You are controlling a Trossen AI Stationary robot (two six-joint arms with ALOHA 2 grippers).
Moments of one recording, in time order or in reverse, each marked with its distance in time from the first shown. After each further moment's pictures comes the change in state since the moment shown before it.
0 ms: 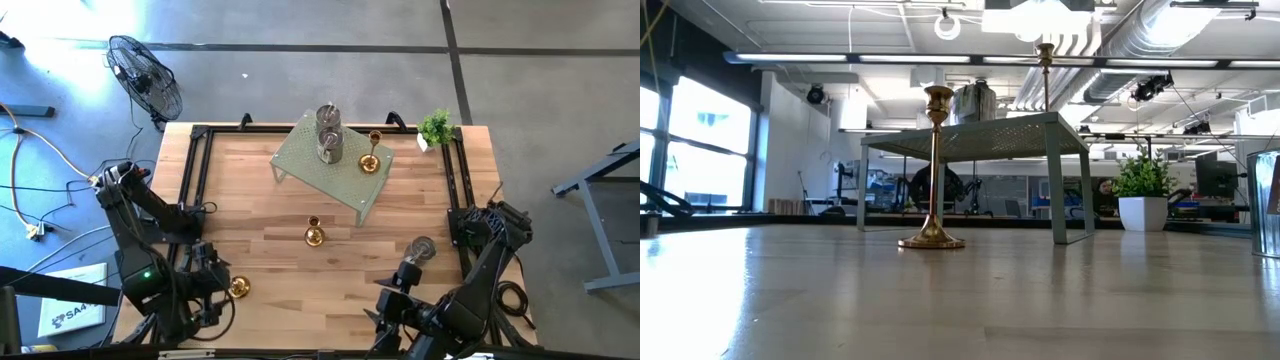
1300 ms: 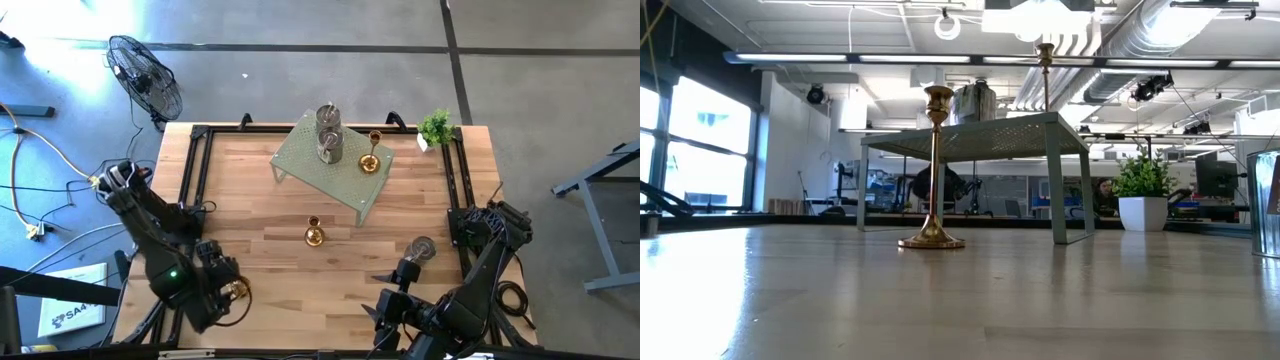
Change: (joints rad) left arm 0.104 0.001 -0.189 0.120 0.168 0.020; right arm -0.002 0.000 0.000 -0.004 0.071 -0.076
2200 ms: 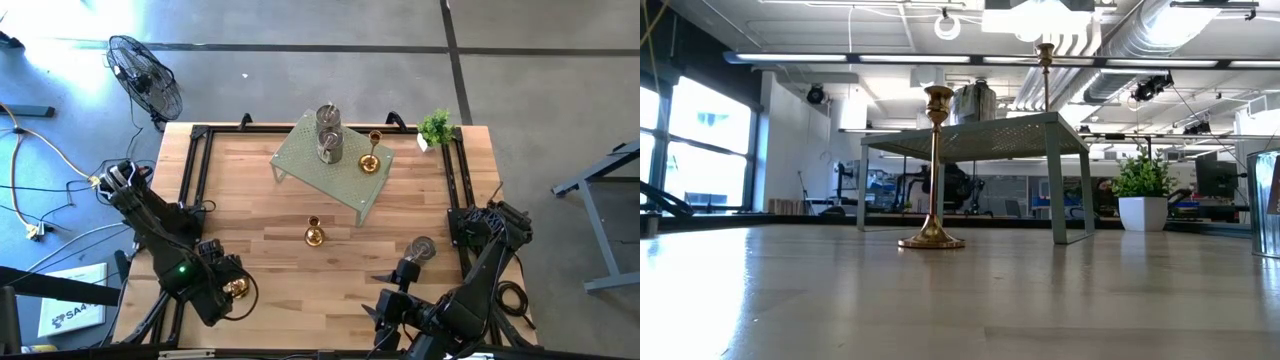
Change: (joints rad) left arm 0.047 0.002 -0.018 0.005 0.107 0.015; right arm 0.000 0.000 0.000 0.000 -0.002 -0.007
